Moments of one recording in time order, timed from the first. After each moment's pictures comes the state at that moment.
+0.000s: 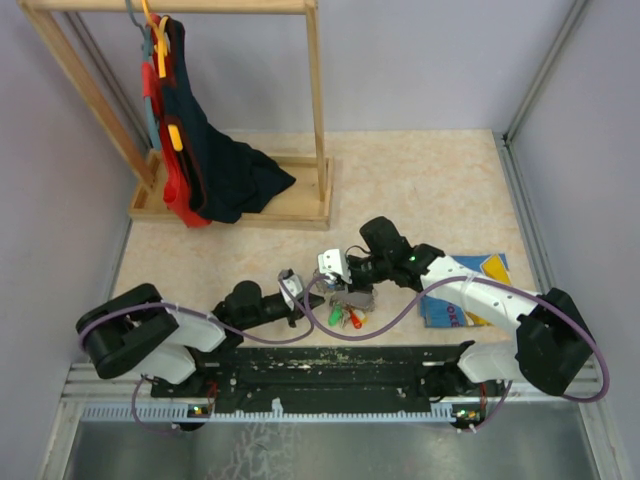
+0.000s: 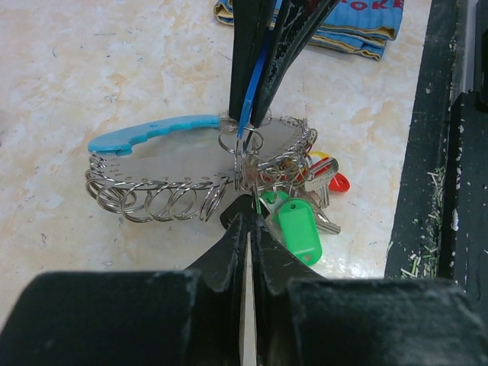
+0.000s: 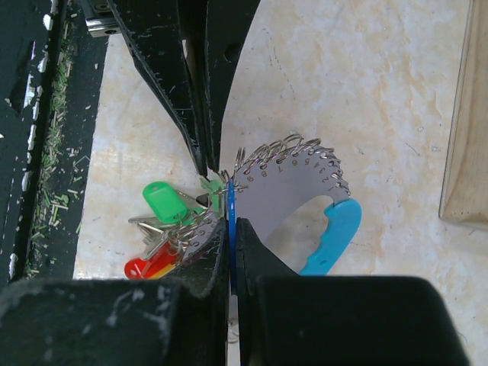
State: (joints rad) left arm -0.92 1.42 0.15 1.13 0.27 0.04; right arm 0.75 1.28 0.82 -0.37 -0.60 -0.81
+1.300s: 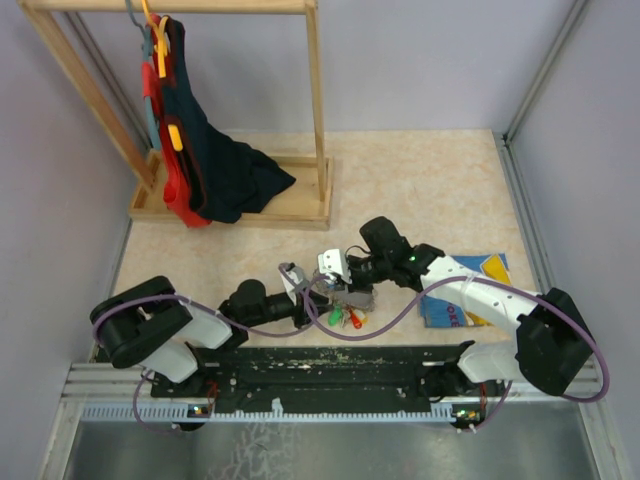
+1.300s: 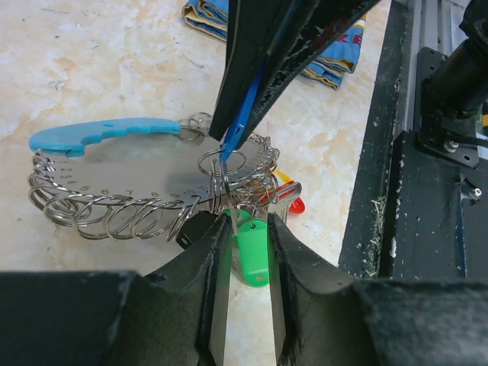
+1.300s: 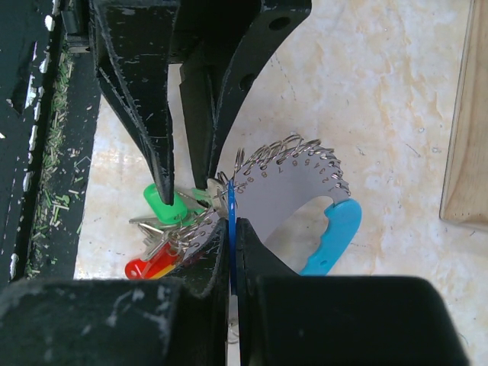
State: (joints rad) left arm -0.93 1.52 0.18 1.21 0.32 -0.17; right arm 0.75 1.28 0.82 -0.37 -0.60 -0.81
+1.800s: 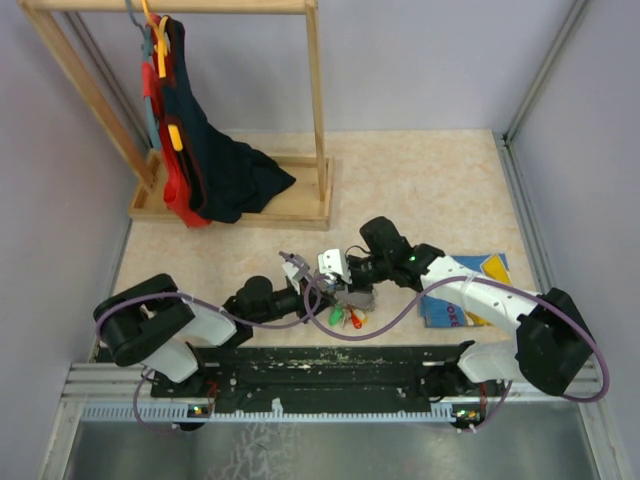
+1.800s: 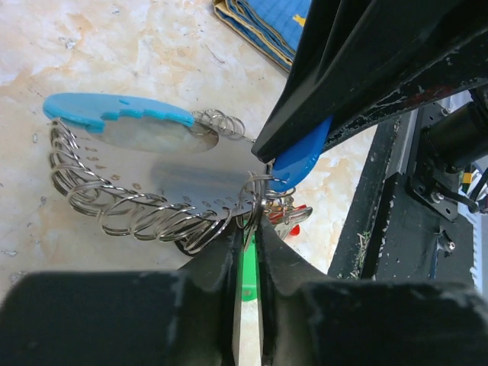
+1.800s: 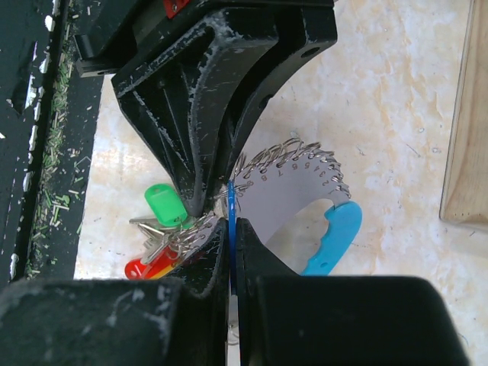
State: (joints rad) left arm -0.94 1.53 0.23 1.15 0.22 -0.38; right arm 0.75 1.28 0.82 -0.37 -0.60 -0.81
